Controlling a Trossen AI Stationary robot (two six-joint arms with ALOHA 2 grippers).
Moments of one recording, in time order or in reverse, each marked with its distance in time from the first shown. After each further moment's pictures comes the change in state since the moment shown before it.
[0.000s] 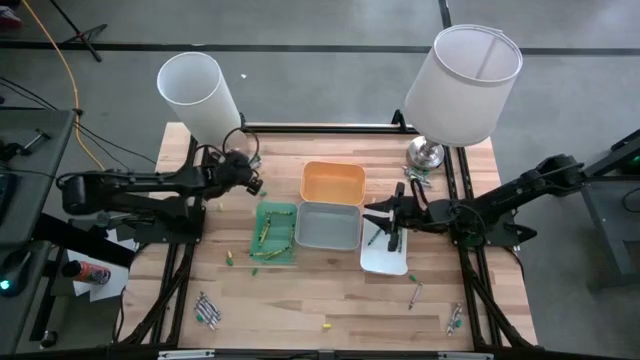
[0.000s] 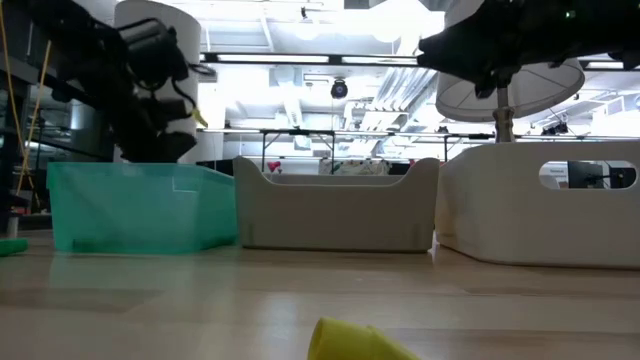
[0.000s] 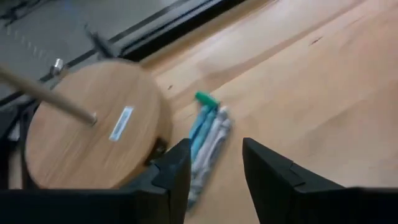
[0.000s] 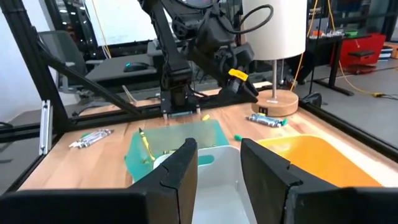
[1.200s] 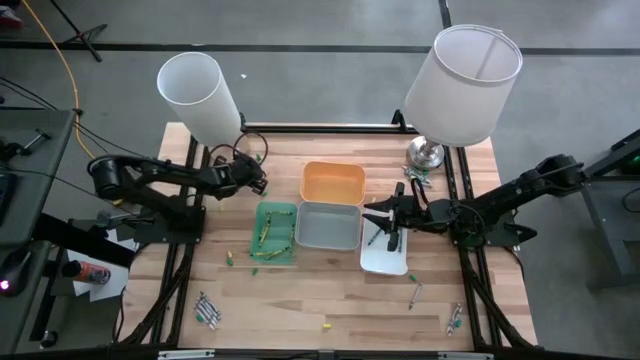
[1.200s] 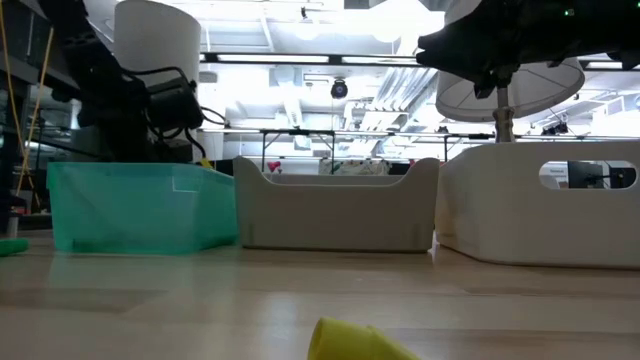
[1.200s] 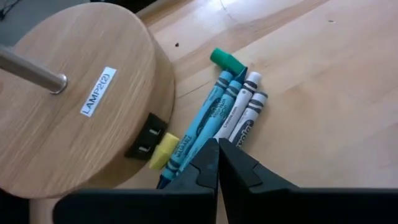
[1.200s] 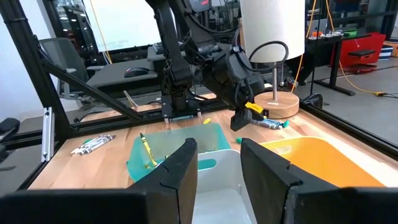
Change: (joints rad) left arm 0.086 0.335 -0.042 0.264 -0.004 -0.018; right arm 0.000 0.005 0.000 0.021 0.001 0.011
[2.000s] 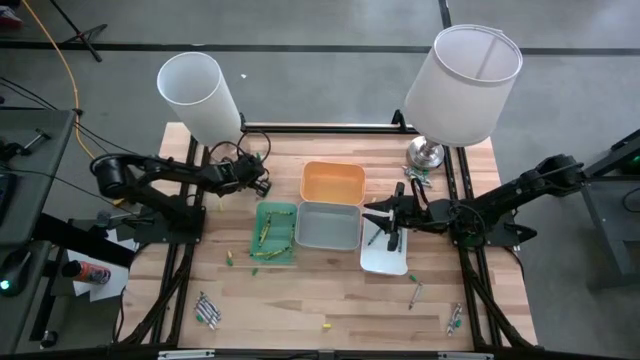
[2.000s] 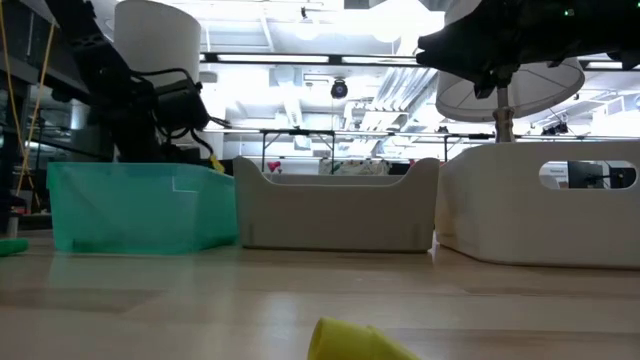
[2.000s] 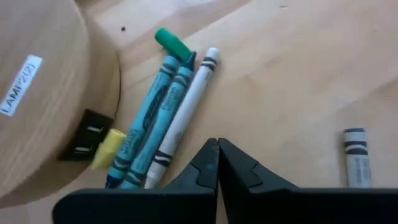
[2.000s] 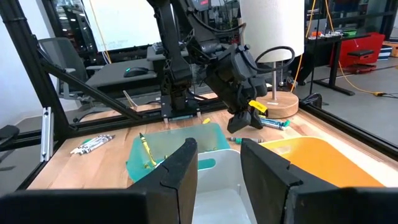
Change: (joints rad) left arm 0.021 0.023 0.035 -0.010 0.175 0.003; right arm 0.000 0.000 0.000 -0.001 0.002 -0.001
